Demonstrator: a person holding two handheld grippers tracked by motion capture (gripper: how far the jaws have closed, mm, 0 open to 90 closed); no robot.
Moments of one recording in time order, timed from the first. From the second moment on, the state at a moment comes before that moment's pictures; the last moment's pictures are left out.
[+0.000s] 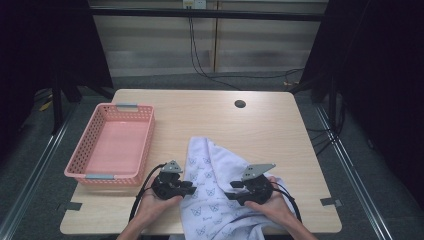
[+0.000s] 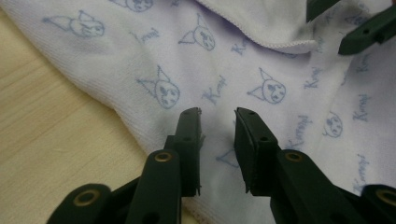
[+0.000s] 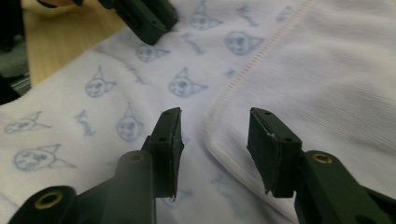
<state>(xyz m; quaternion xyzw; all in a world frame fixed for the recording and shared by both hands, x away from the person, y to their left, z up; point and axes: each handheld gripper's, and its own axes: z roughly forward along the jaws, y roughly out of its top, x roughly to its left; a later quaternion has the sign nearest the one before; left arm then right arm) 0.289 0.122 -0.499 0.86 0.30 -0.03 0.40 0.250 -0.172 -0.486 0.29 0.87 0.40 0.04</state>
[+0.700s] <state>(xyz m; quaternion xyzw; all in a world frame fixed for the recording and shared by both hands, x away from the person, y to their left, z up) 0.327 0.123 -0.492 0.84 0.33 0.01 0.43 0.267 -0.268 -0.436 0.39 0.78 0.47 0.15</state>
